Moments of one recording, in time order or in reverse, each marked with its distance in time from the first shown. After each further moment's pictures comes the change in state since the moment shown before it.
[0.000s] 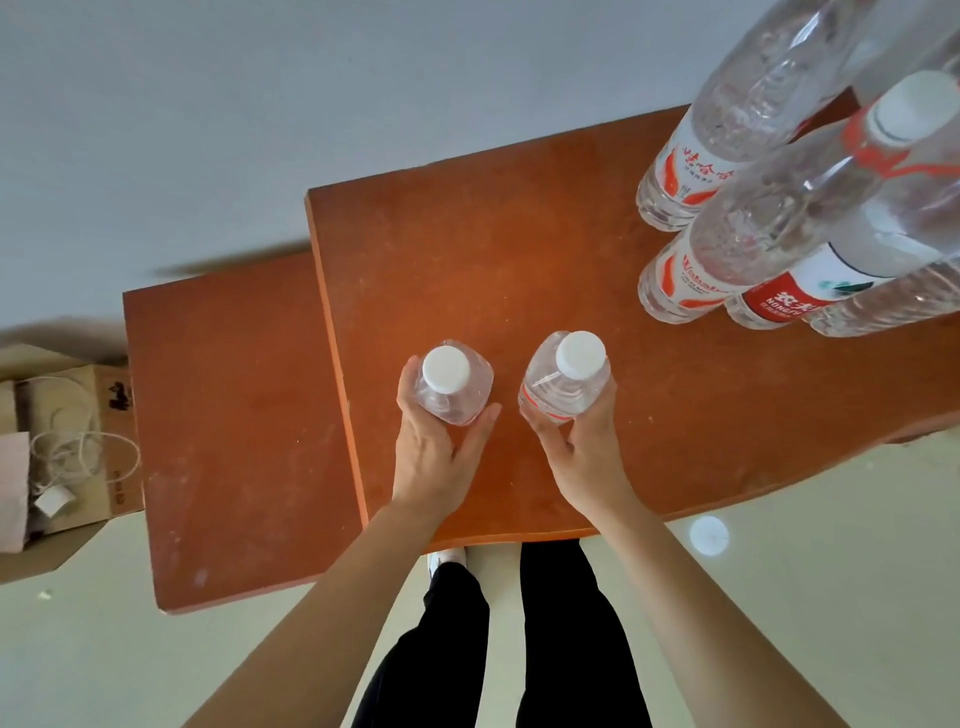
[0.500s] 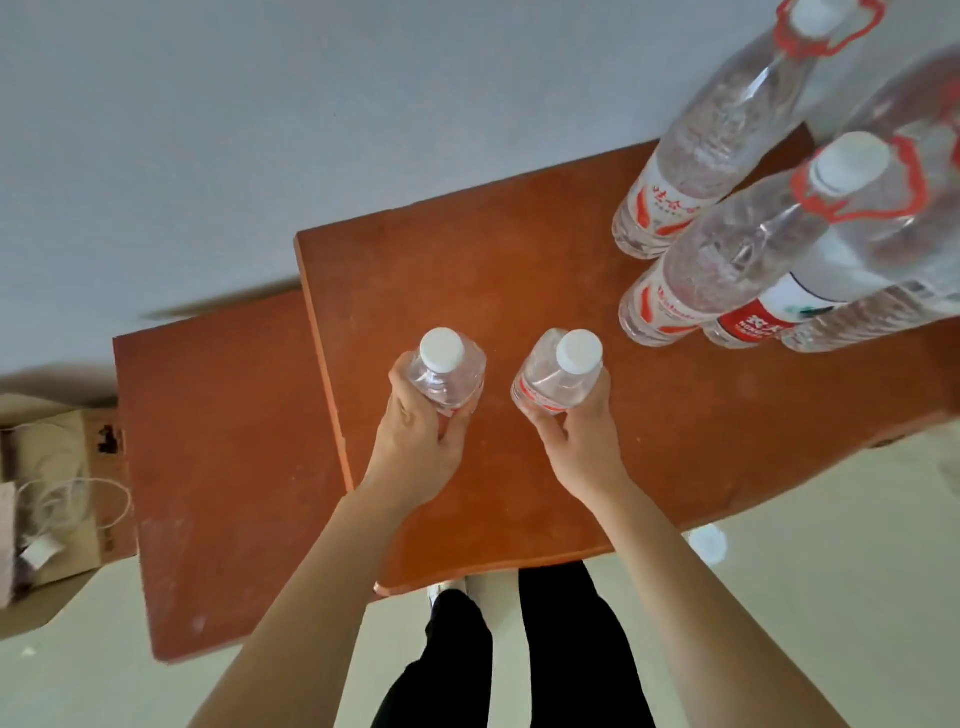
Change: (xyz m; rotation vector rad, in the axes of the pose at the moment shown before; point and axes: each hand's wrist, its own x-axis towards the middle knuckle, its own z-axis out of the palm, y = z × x) left_hand 0.055 0.016 -0.022 0.189 -0.148 0.196; right_hand 0.042 -0.002 -0.008 -0.169 0.012 0.016
